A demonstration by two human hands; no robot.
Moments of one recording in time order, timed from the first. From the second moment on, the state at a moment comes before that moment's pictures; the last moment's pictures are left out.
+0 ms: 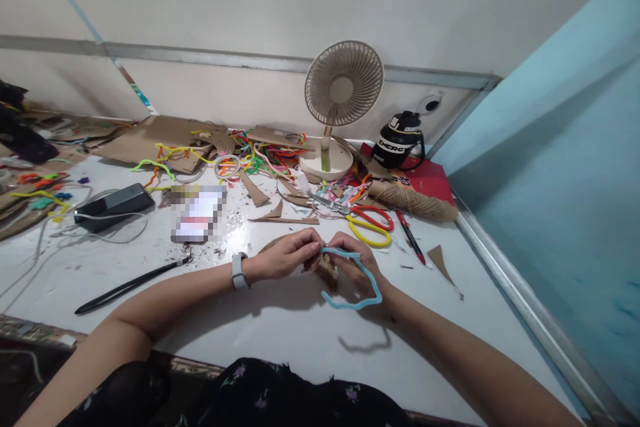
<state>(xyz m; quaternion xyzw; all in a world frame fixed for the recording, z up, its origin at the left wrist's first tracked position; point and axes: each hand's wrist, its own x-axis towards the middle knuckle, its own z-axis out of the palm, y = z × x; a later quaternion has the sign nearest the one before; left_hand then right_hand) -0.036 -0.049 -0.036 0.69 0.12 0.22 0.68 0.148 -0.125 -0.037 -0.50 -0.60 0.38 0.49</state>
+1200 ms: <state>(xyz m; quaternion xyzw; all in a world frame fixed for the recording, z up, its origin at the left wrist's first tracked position) -0.037 -0.046 -0.020 0.75 0.14 0.11 0.64 0.158 -0.114 -0.002 -0.54 -0.56 0.49 0.39</state>
